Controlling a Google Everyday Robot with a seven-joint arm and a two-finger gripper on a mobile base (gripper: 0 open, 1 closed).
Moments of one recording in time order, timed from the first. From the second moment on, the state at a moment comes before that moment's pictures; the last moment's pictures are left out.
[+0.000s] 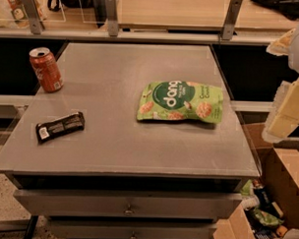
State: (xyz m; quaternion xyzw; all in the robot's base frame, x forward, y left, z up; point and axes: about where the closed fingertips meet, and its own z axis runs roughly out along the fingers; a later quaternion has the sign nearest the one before) arm 0.438 -0.213 0.990 -0.60 0.78 -0.05 0.18
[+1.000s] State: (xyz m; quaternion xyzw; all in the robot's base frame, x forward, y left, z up) arm 0.447 -0.202 0.975 -0.61 0.77 -0.09 0.19
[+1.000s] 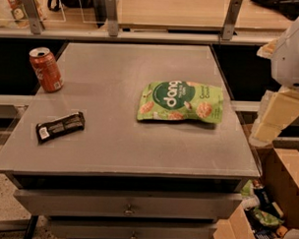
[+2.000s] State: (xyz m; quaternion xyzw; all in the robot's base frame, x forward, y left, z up) arm 0.504 -0.174 0.885 -0.60 0.76 -0.10 0.23
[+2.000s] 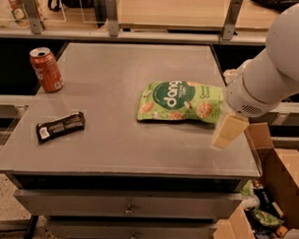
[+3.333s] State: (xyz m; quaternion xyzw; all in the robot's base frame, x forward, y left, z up) arm 0.568 -0.170 0.848 -0.59 0.75 -0.08 0.30
